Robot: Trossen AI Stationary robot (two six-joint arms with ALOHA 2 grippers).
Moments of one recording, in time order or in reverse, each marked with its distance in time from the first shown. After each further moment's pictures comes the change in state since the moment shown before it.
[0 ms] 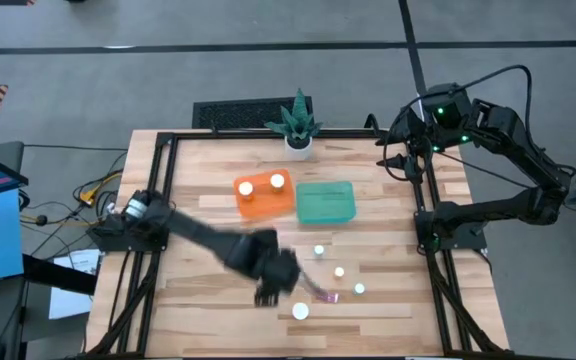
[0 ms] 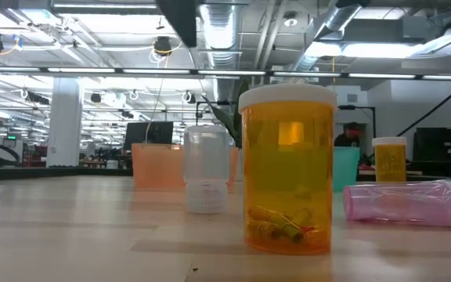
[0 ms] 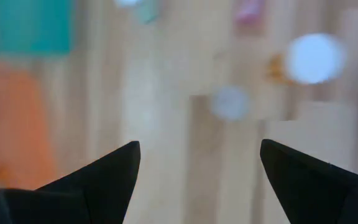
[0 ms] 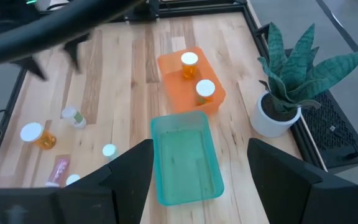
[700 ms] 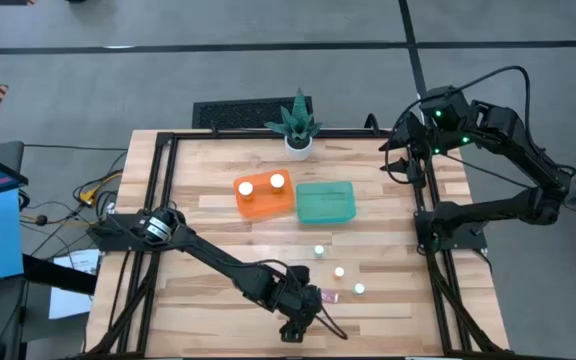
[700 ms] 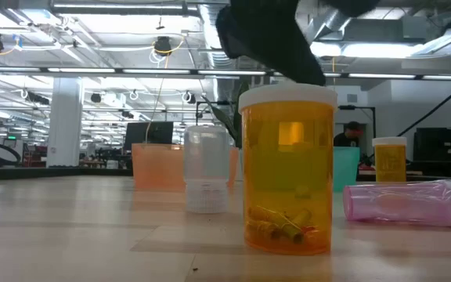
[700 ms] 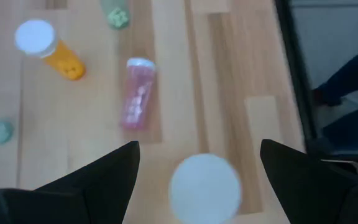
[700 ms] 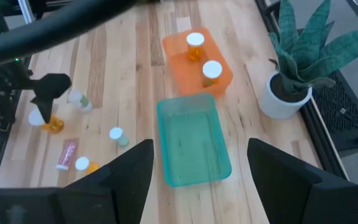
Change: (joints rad) left arm -0.082 0.199 -0.056 0.582 0.054 0.070; right arm 0.002 0.000 0.000 -0.075 -0.002 0.000
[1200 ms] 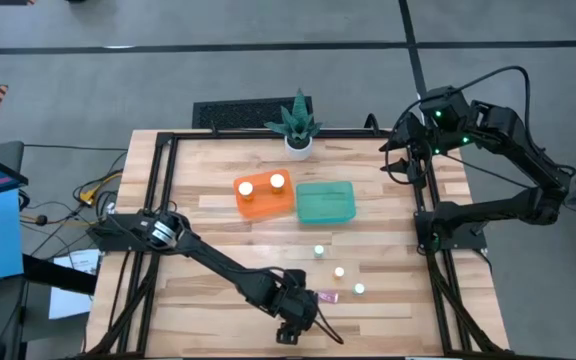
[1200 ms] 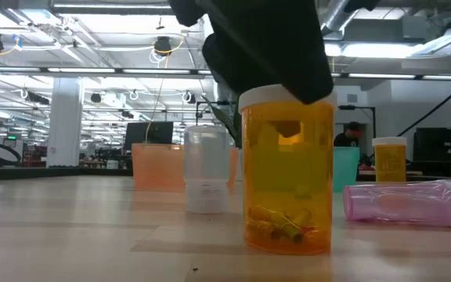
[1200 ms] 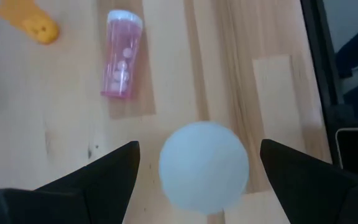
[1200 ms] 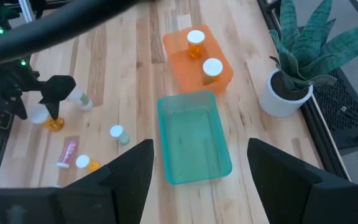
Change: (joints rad) left arm -0.011 0.046 0.000 -0.053 0.020 0.012; right arm 0.000 0.000 0.000 -0.008 0.000 -0.007
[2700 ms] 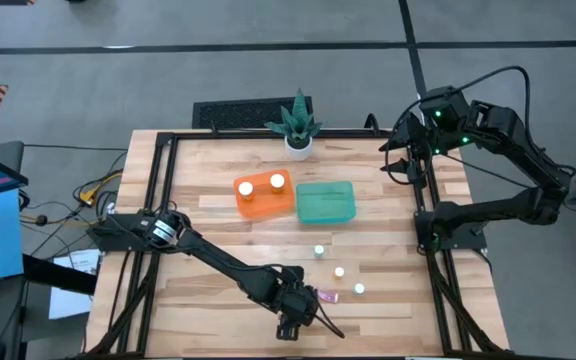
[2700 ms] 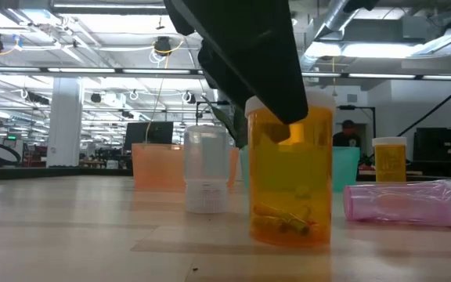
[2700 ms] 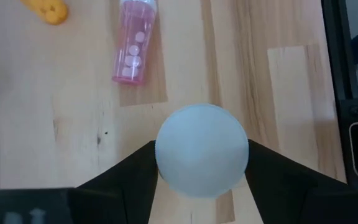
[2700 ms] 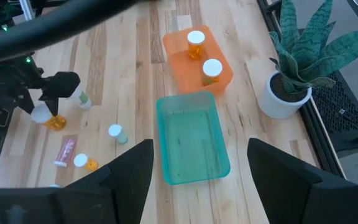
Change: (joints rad) left arm 0.017 0.000 0.000 -0.040 0.019 -0.028; right arm 0.000 0.000 0.000 0.001 0.001 -0.012
